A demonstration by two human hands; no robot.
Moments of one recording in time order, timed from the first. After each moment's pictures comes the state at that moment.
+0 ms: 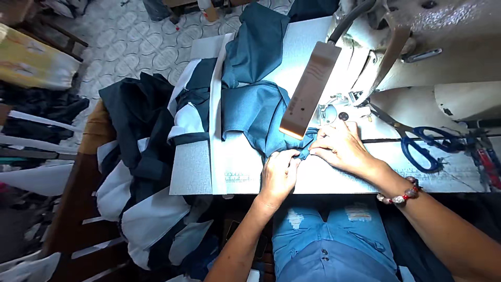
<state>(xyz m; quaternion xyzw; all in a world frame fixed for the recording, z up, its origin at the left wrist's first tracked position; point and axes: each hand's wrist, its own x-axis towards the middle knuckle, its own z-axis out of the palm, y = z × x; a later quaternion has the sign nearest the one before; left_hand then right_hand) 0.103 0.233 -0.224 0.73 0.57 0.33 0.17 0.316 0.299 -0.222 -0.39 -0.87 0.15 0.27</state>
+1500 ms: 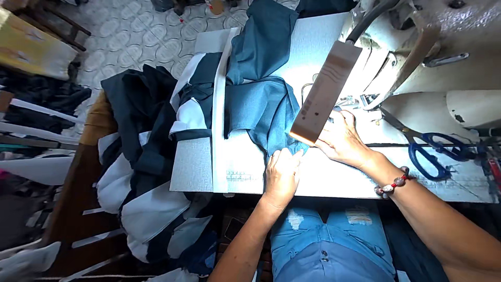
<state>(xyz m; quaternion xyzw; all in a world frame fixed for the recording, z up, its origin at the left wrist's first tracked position) 0.111 0.234 -0.226 0.75 0.60 0.28 0.07 0.307 0.327 -0.226 -0.33 -0.89 0.10 0.29</state>
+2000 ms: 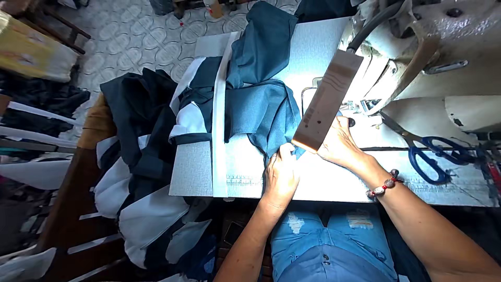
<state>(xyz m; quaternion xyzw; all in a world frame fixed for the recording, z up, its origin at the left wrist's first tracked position) 0.117 0.242 -0.218 0.70 0.66 0.28 0.10 0.293 0.326 -0.222 -0.39 -0.87 0.12 0.27</state>
